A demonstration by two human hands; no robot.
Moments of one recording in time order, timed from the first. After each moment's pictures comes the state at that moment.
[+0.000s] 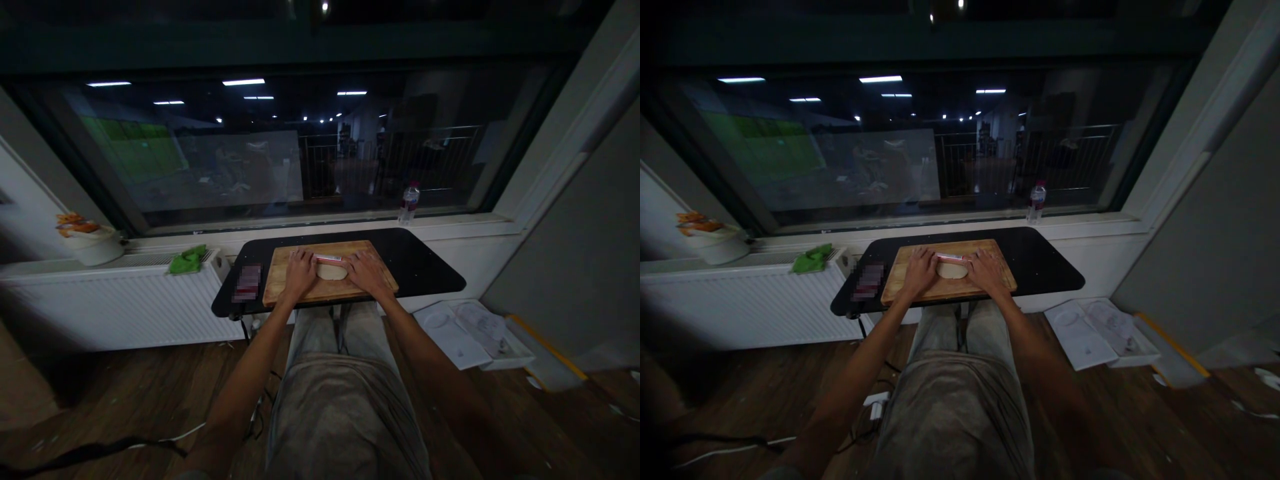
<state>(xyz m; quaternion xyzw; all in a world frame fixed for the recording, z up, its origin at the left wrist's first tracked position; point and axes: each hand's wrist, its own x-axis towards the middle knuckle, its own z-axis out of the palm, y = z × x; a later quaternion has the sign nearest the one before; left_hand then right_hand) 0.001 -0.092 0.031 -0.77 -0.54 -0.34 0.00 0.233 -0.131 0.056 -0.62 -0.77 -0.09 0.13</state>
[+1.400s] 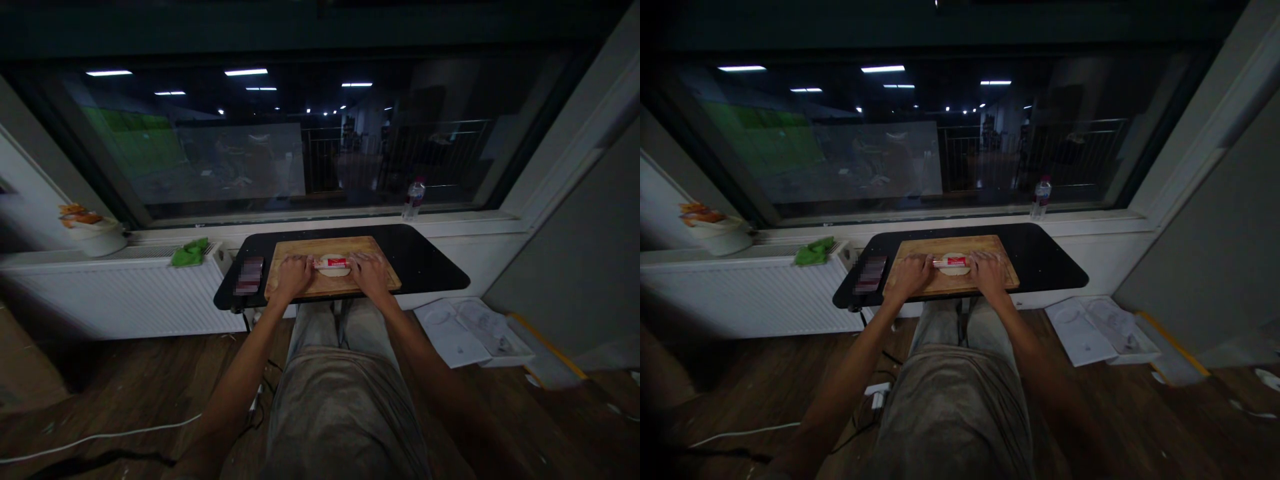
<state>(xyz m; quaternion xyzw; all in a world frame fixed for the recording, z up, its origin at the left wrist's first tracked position) -0.013 -0.127 0.052 -0.76 -0.62 -0.18 0.06 0.234 -0.142 0.031 -0.59 -0.73 -0.10 0.31</state>
